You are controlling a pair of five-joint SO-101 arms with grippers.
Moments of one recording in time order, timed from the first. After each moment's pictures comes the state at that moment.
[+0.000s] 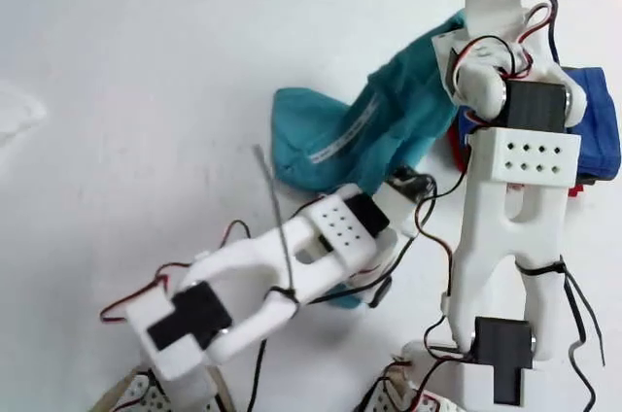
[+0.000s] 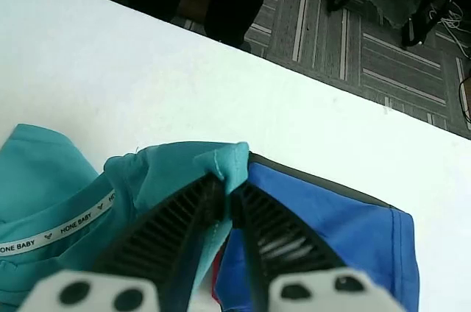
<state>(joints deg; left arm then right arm) 46.1 12.3 15.3 72.6 17.0 0.9 -10.0 -13.7 67.0 24.0</state>
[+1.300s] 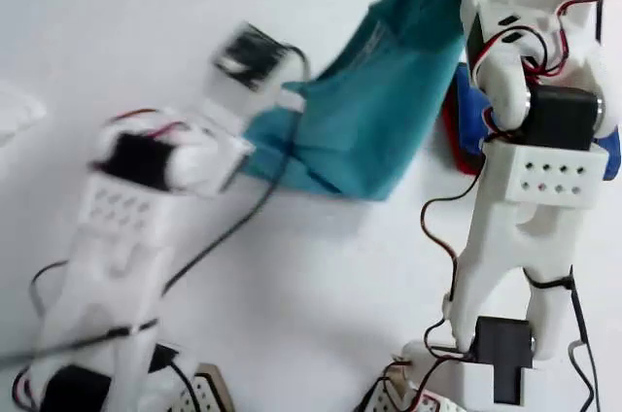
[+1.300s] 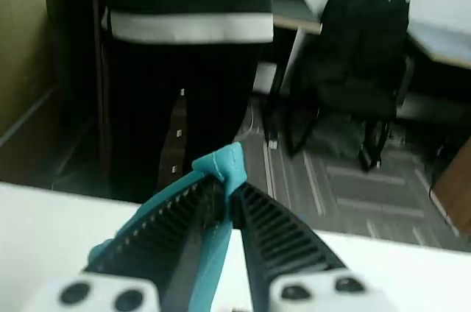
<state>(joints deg) 6.2 -29.7 8.7 82.8 -16.0 0.6 -9.8 -31.3 56.9 12.3</state>
